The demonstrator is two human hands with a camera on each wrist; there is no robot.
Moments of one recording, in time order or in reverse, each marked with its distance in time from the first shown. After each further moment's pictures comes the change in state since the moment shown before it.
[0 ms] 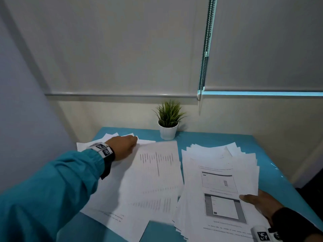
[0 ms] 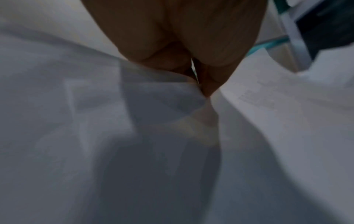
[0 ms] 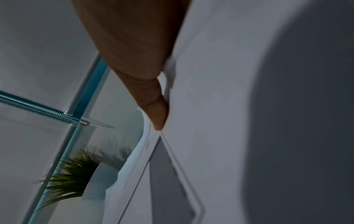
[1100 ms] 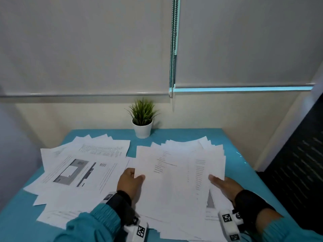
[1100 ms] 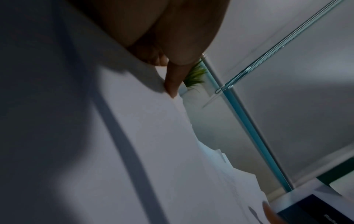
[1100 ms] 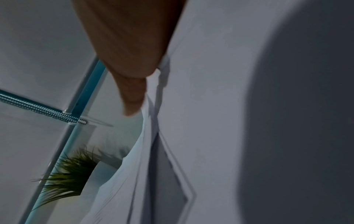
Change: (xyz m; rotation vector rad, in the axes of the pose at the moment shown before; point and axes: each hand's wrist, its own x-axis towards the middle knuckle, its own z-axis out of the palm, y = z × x) left_hand -0.042 0.174 0.080 -1.332 0.220 -0.575; right_hand 0.019 0.021 -0.014 0.016 -0.027 -0.073
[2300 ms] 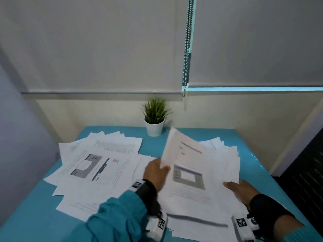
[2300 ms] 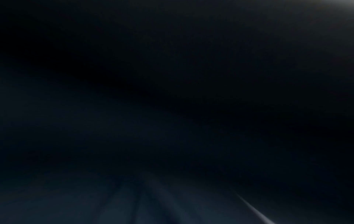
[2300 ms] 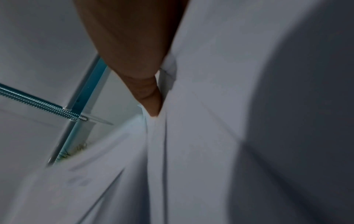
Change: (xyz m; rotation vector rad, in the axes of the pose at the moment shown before) left_hand 0.014 0.017 0.034 0.178 -0.136 0.216; right_hand -0.012 -0.013 0.007 -0.219 0.120 -0.023
